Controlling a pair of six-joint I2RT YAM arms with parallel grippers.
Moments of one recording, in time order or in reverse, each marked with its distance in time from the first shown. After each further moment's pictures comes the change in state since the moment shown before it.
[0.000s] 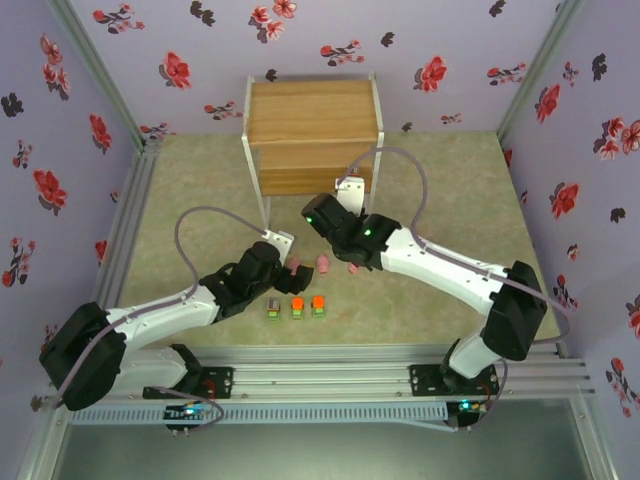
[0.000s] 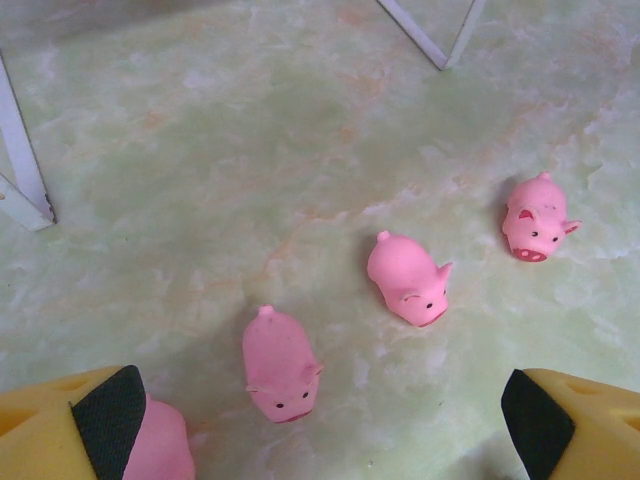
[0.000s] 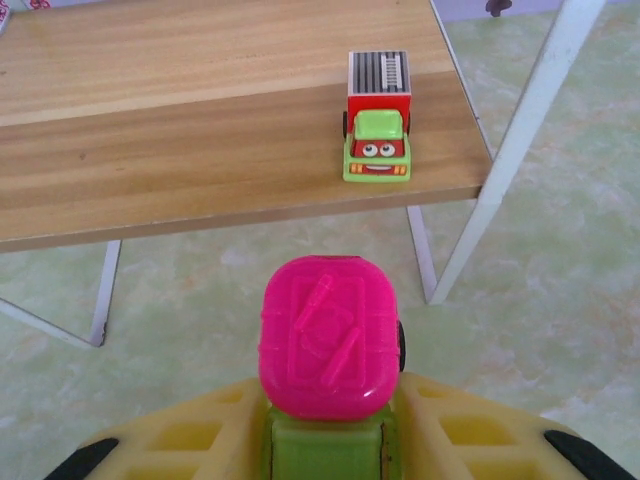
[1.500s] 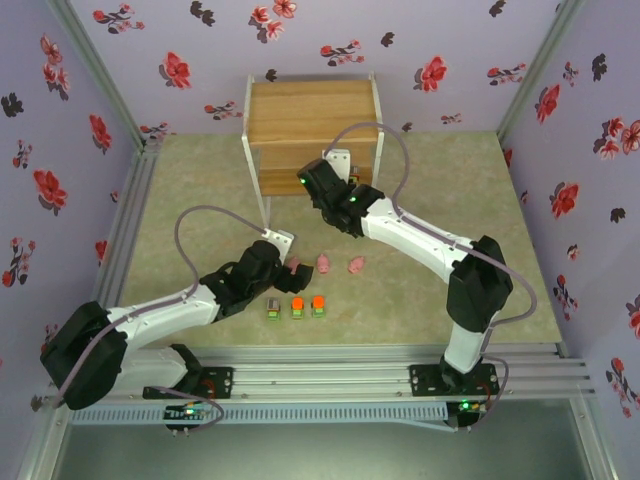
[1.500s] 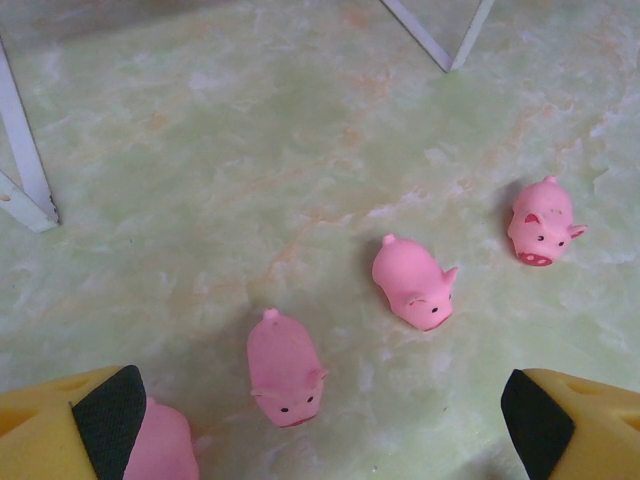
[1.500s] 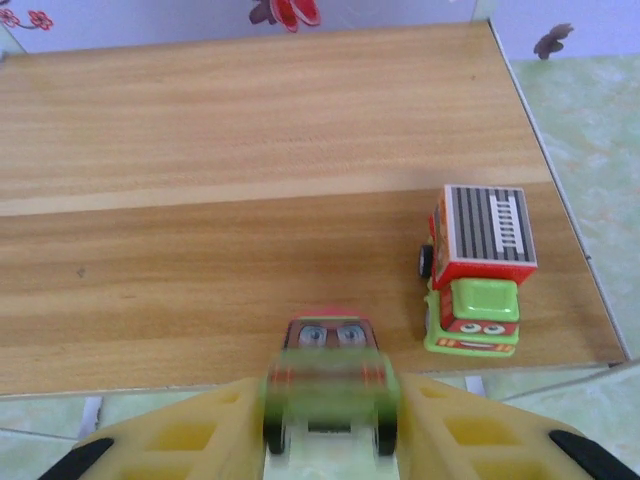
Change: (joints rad) left arm 0.007 0.007 0.005 0.000 0.000 0.000; right arm -0.129 0.226 0.212 0.105 -0.096 -0.185
